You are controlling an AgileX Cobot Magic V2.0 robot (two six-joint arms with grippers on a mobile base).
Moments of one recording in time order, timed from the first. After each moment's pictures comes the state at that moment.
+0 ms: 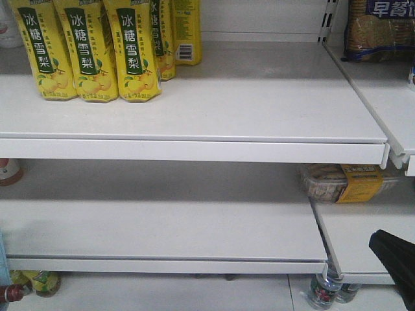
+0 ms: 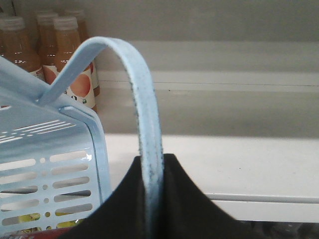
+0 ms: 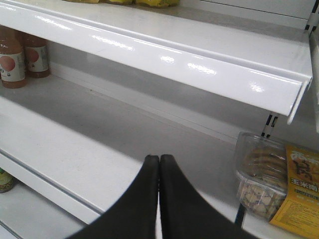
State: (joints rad) left arm 0.03 -0.01 0.04 0.01 0.25 -0.11; right arm 0.62 0.36 -0.23 -0.91 0.22 0.80
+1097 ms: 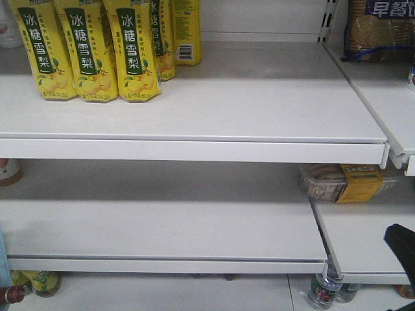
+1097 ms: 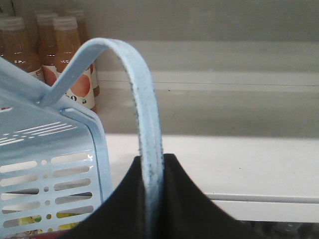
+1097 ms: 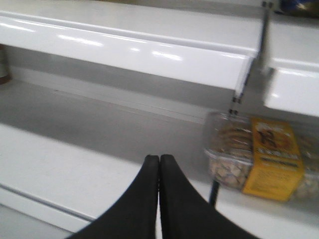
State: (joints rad) left arm 0.03 -0.01 0.04 0.01 0.25 -0.11; right arm 0.44 0.38 -0.23 -0.80 0.22 0.77
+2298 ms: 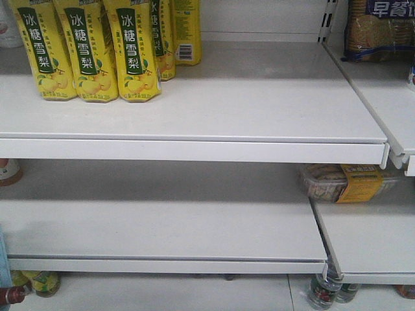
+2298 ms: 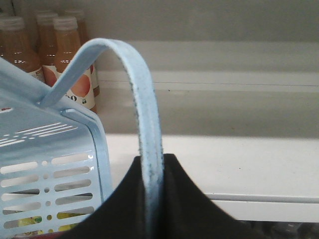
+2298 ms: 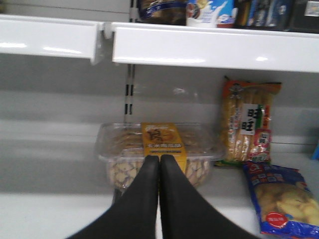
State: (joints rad) left arm 0.03 -0.01 0.04 0.01 0.25 -0.11; right arm -0.08 0.03 0.03 -0.06 0.06 -0.02
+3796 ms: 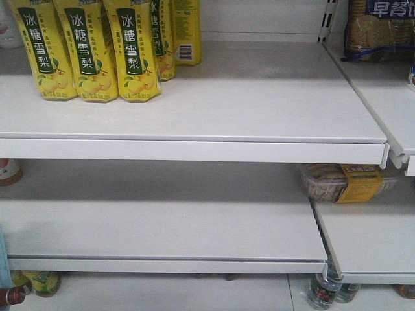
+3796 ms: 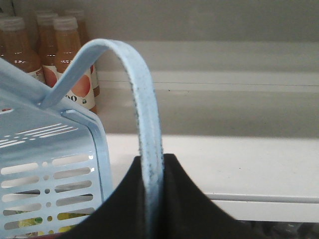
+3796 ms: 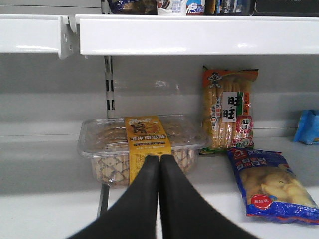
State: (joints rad) left arm 0.03 -0.01 0.04 0.01 0.25 -0.11; right arm -0.14 -0.01 0.03 -0.07 0.11 0.03
